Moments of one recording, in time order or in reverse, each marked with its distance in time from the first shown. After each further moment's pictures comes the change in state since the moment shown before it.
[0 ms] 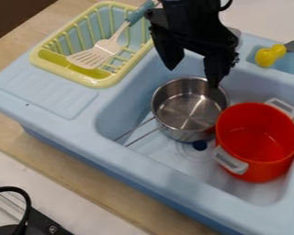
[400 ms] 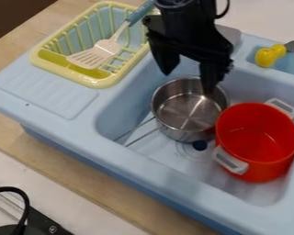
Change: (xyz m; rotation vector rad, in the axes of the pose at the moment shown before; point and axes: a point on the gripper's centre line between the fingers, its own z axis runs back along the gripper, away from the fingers) arm -0.004 0.017 -0.006 0.033 0.024 0.036
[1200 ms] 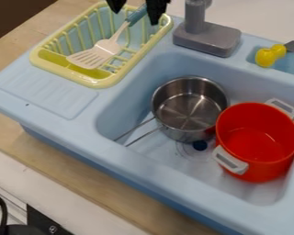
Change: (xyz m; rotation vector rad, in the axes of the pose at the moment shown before) arm 0.054 0.102 0.011 0.166 -0.074 0.119
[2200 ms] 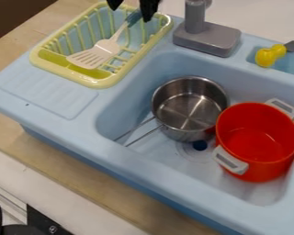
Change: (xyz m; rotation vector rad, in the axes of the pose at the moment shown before) arm 0.018 0.028 -0.041 0.010 0.080 -0.032
